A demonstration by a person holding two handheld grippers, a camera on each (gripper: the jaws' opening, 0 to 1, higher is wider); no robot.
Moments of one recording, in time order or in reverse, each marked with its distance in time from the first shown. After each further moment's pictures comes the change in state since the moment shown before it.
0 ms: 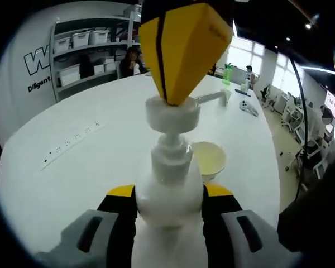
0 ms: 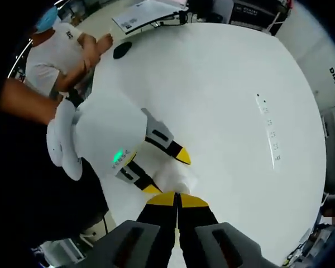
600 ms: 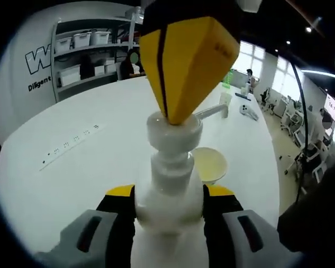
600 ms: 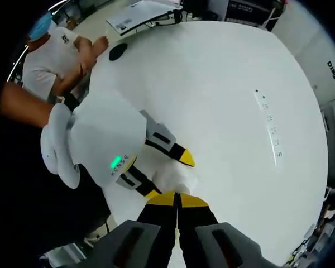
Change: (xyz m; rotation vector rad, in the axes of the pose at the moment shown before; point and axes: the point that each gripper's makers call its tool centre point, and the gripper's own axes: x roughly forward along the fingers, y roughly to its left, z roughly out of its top) left arm 0.005 0.001 0.006 -0.019 -0.021 -0.009; right arm 0.006 -0.001 -0.001 0.039 0.005 0.005
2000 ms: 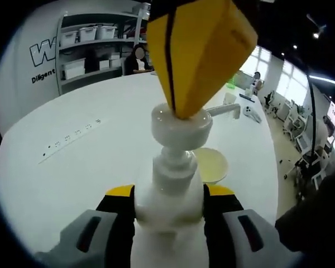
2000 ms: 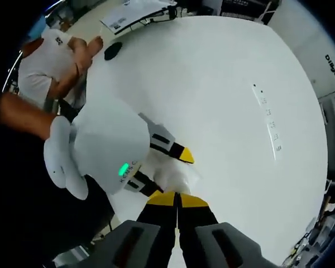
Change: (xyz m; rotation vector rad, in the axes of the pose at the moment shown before) left arm 0.001 0.001 -0.002 -0.048 0.024 0.021; right arm -0.005 0.001 0.000 0.054 0.040 -0.009
